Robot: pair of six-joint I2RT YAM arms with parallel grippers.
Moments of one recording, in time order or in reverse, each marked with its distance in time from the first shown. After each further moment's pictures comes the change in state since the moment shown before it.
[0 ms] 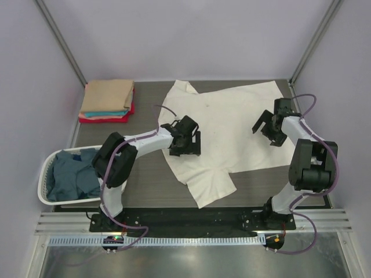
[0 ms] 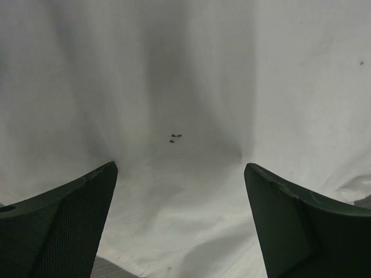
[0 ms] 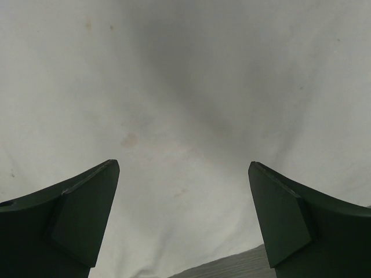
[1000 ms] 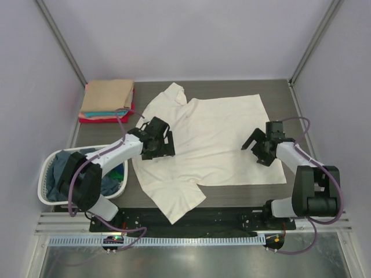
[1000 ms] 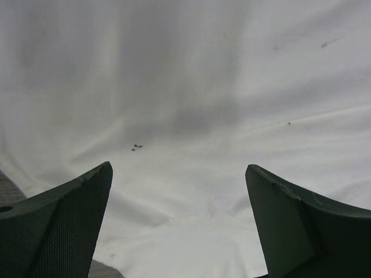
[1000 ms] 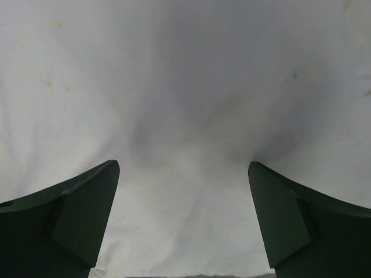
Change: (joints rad) left arm 0.163 -0.393 -0.299 -0.117 -0.100 0.013; right arm 0.102 -0.287 -0.423 0.165 -0.119 0.154
